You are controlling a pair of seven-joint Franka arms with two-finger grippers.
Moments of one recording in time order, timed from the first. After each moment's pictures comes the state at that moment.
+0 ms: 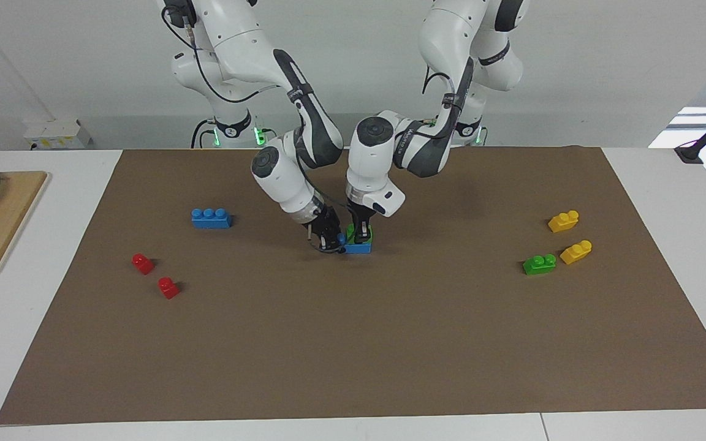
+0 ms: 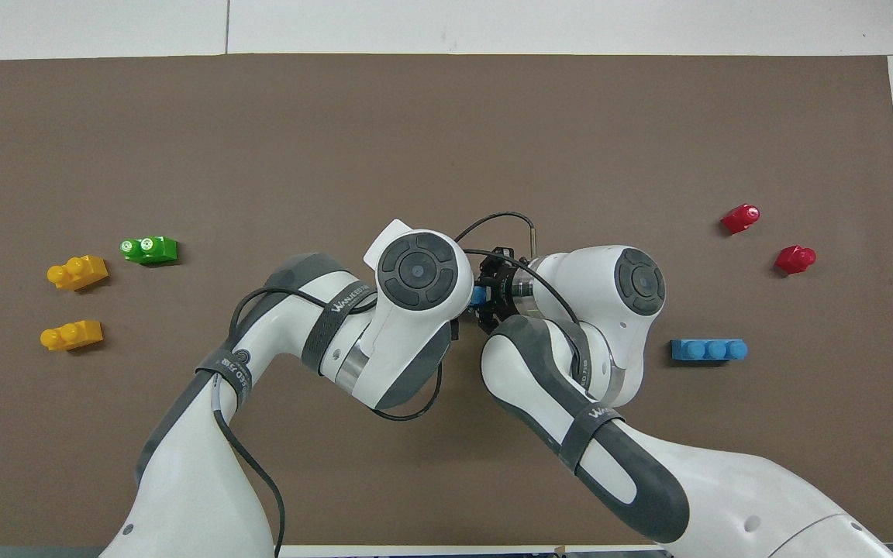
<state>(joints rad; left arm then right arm) -0.74 0.35 0.02 -1.83 -0.06 2.27 -2.27 0.44 0.32 0.09 -2.11 0.70 2.60 1.57</state>
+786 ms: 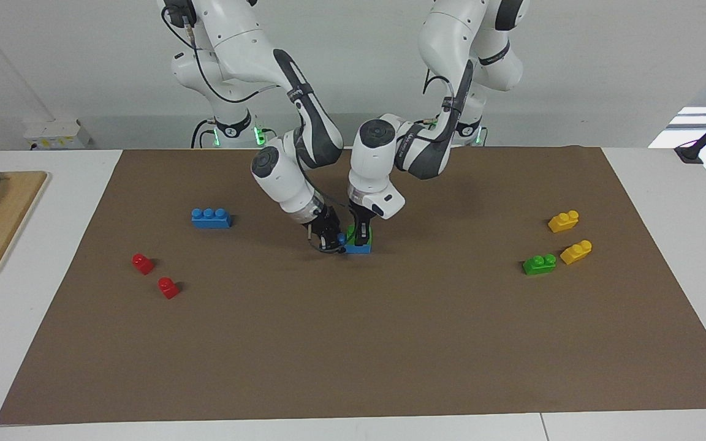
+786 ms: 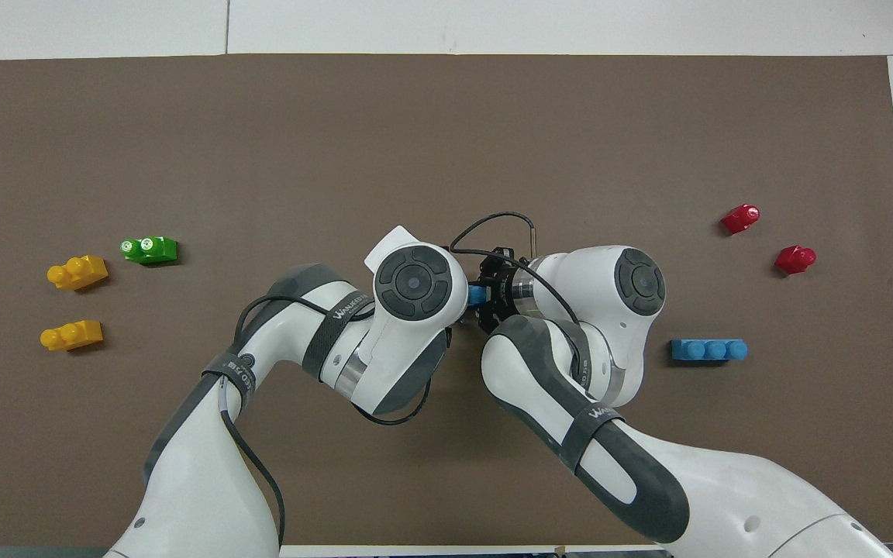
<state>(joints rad) -0.74 0.36 0.02 -1.88 -0.06 2.32 -2.18 0.44 0.32 0.09 -2.11 0.70 2.60 1.57</state>
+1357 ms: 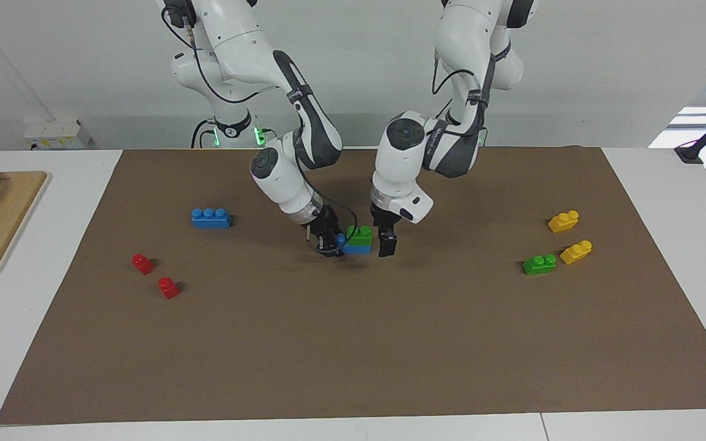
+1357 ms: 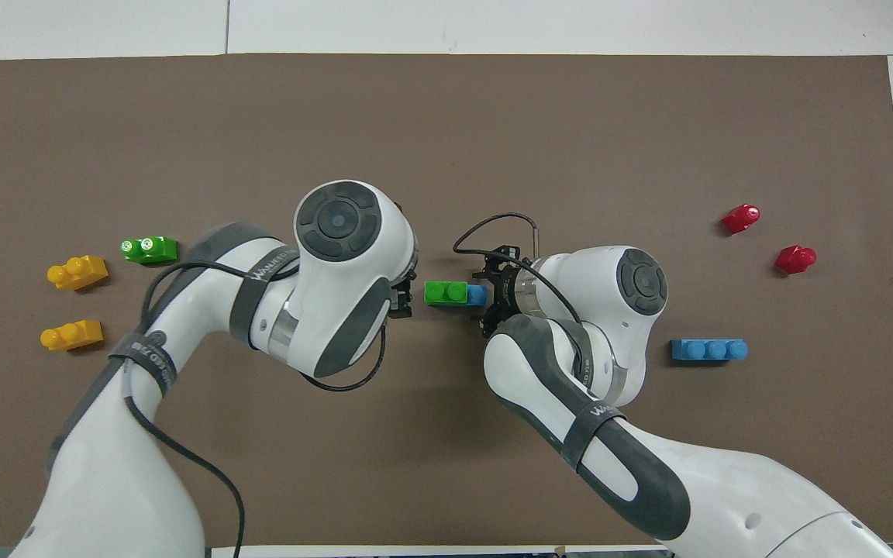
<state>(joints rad) -0.62 0.28 0.03 -1.80 -0.06 2.16 -2.16 0.43 0.32 0.09 -2.11 0.70 2.60 1.57</state>
